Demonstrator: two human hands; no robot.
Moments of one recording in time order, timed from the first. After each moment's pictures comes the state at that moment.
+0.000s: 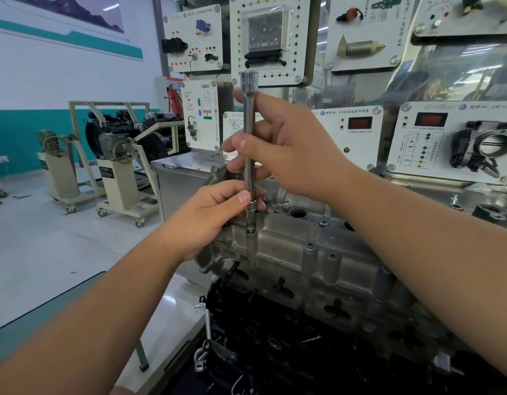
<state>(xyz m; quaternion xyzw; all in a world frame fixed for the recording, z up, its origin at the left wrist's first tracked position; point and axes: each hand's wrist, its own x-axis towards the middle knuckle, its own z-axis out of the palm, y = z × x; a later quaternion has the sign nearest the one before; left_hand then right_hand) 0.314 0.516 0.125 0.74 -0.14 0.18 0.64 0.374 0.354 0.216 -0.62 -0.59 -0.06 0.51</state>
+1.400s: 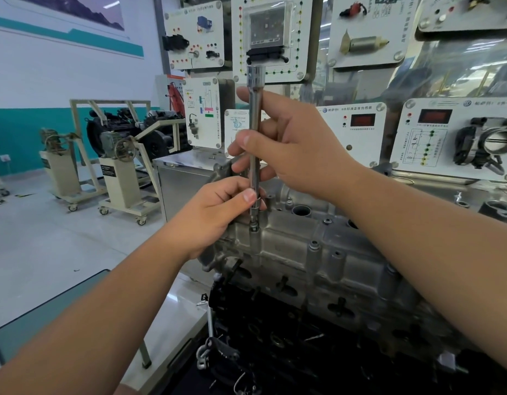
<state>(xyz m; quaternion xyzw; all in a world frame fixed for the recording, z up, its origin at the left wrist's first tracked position) 0.321 0.519 0.121 0.76 -0.15 0.22 0.60 0.371 0.354 0.214 -0.63 -0.58 -0.05 0.52</state>
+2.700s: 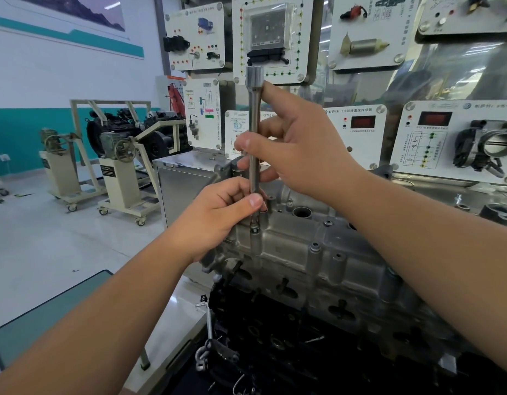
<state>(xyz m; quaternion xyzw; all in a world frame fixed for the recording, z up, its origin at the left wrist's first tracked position) 0.320 0.515 0.121 0.77 -0.15 0.23 0.58 0.375 0.355 0.214 -0.64 -0.56 -0.10 0.51</state>
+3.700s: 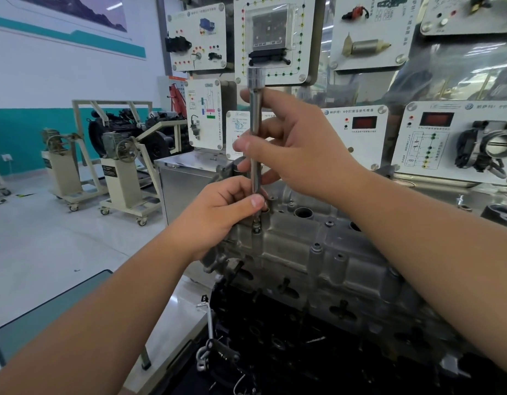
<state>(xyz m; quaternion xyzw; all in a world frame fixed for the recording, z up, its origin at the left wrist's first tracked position) 0.316 0.512 0.125 0.74 -0.14 0.20 0.62 0.372 0.354 0.214 -0.62 -0.58 -0.07 0.52</state>
